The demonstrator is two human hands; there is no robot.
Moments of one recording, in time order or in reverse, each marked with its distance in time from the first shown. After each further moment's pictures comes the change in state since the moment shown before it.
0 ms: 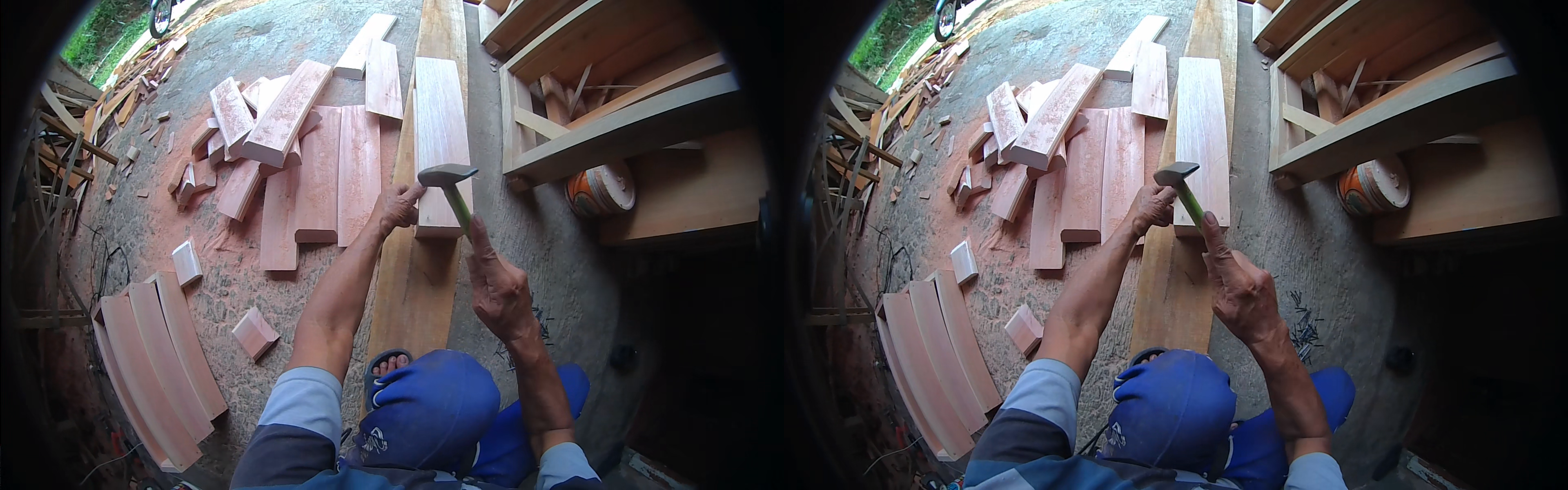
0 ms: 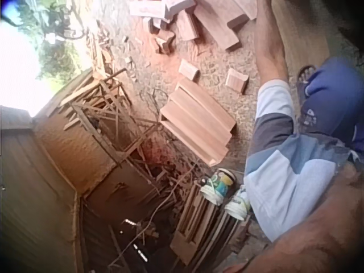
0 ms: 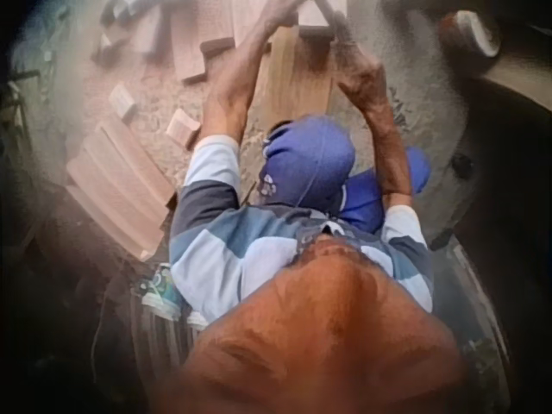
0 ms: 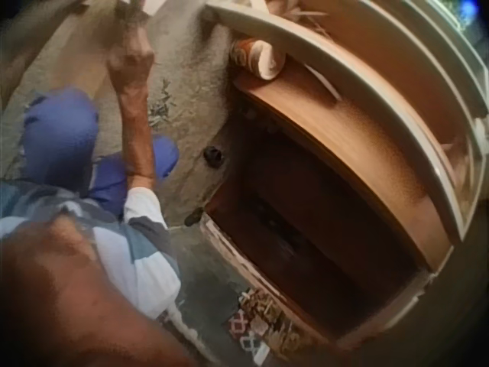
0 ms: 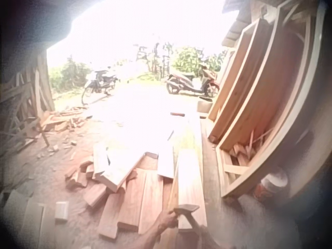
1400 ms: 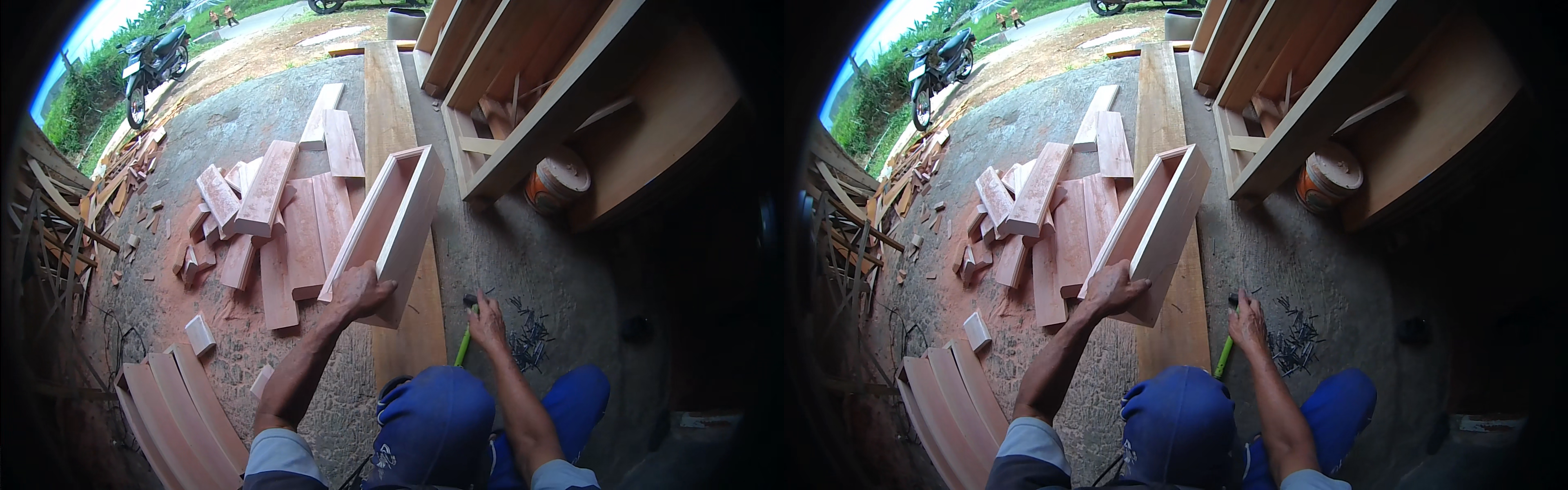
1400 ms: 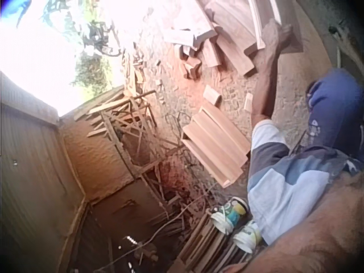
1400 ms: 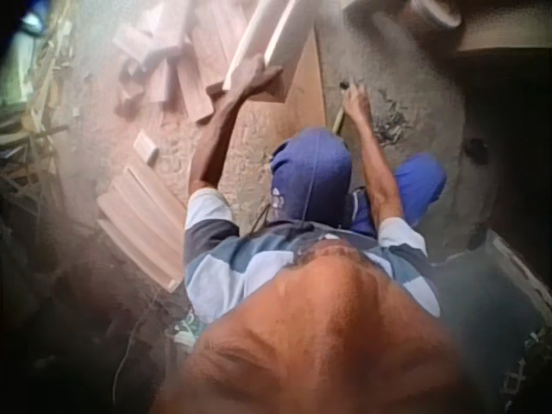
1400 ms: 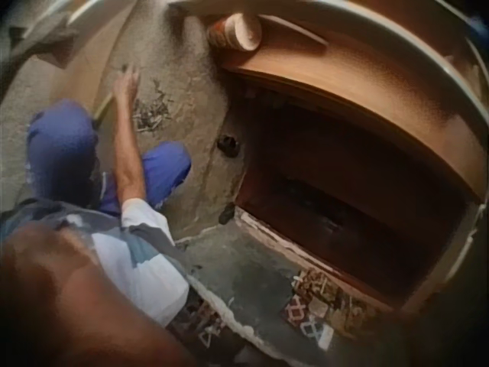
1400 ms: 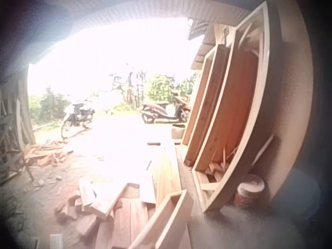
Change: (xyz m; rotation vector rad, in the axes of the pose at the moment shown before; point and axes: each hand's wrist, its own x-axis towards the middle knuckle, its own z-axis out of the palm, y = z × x) left_hand -0.156 0.094 0.028 1.293 -0.049 0.062; right_hand -0.145 0.113 0.091 -0.008 -0.060 0.815
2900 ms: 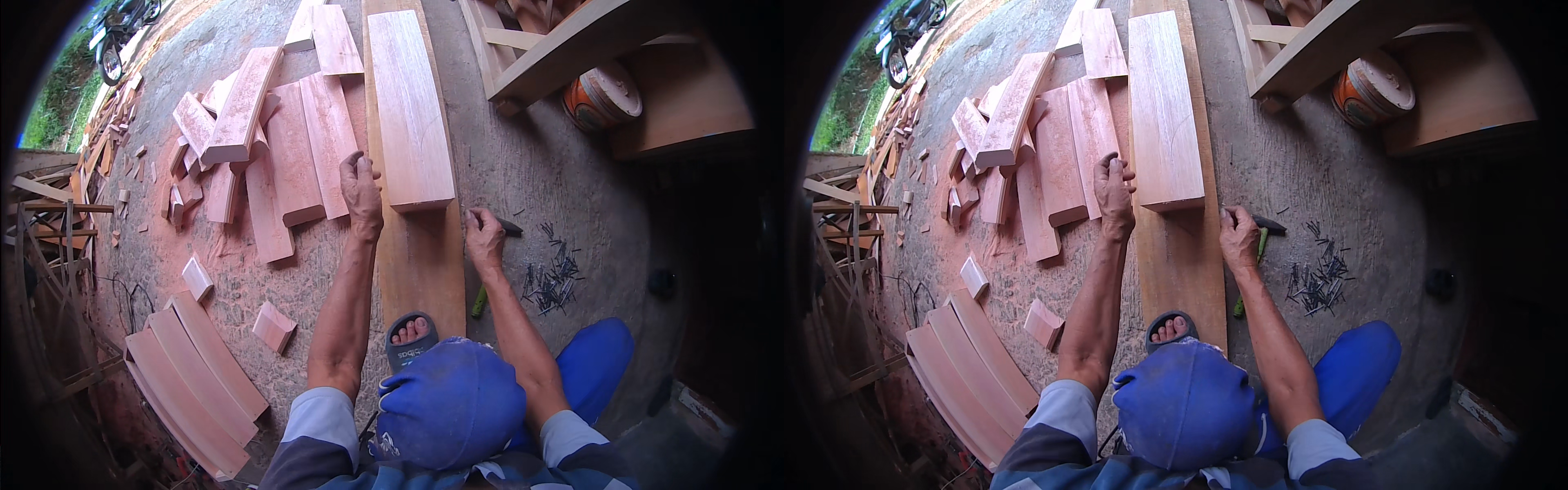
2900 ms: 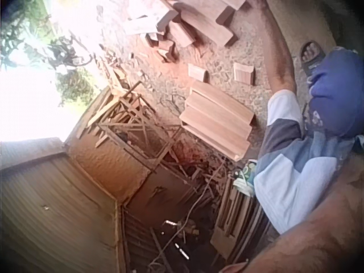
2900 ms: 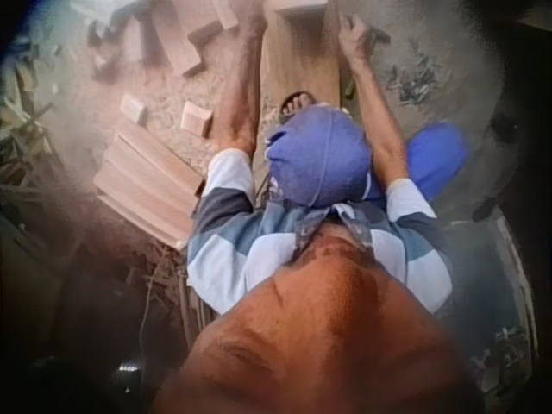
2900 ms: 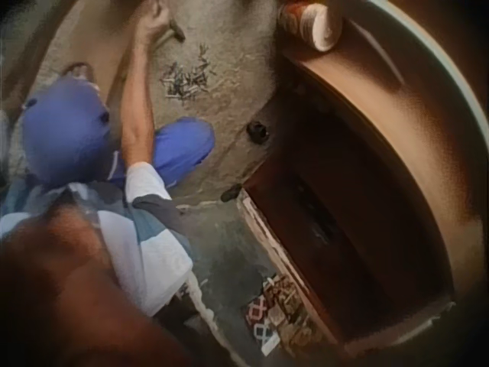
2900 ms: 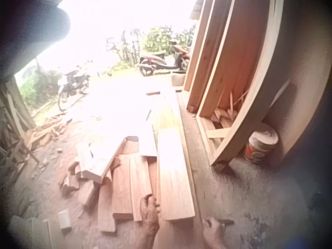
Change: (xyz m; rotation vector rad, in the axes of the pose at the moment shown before) left_hand 0.105 -0.042 0.121 -1.289 0.617 -0.147; right_hand 0.046 -0.023 0.072 0.430 0.278 -0.018
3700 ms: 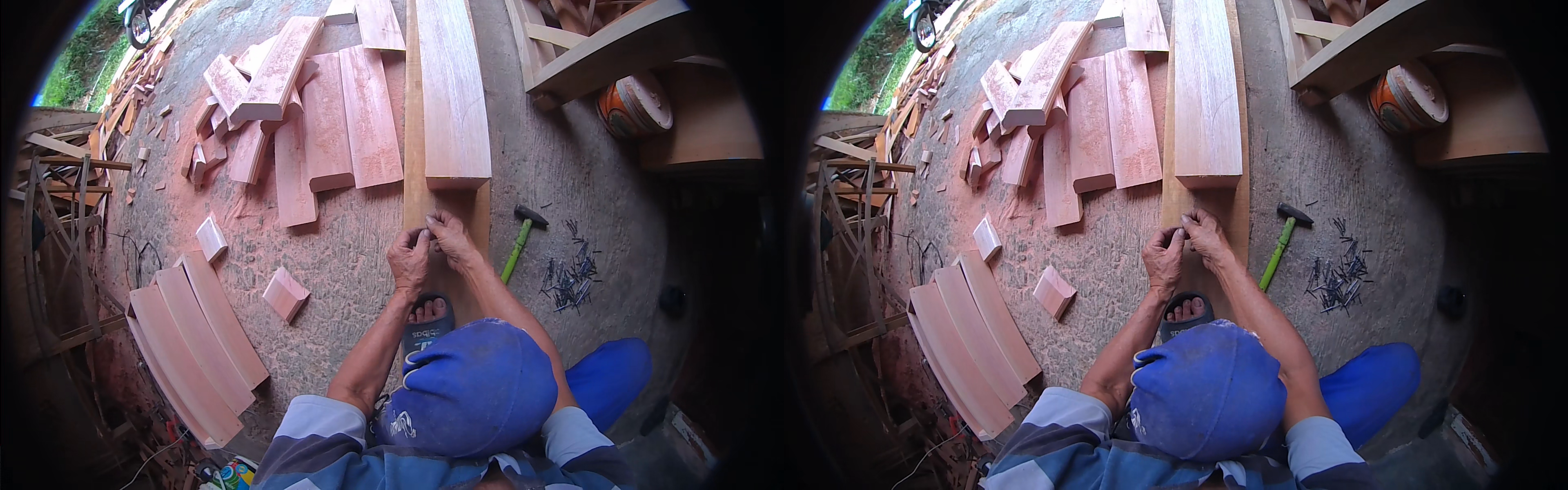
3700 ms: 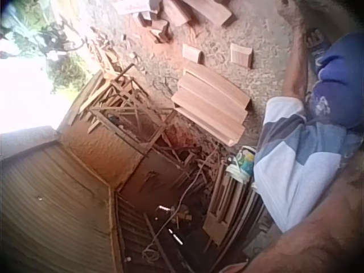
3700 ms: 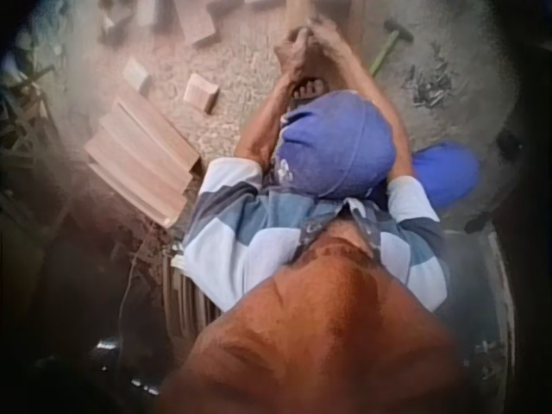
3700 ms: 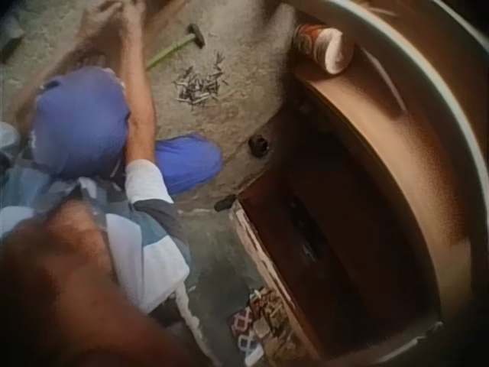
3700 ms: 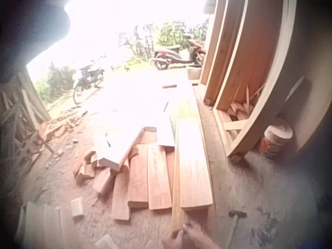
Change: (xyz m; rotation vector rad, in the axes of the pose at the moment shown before) left_hand -0.157 -0.083 -0.060 0.271 0.033 -0.023; right_hand -0.054 -0.023 0.080 0.534 -0.671 0.515
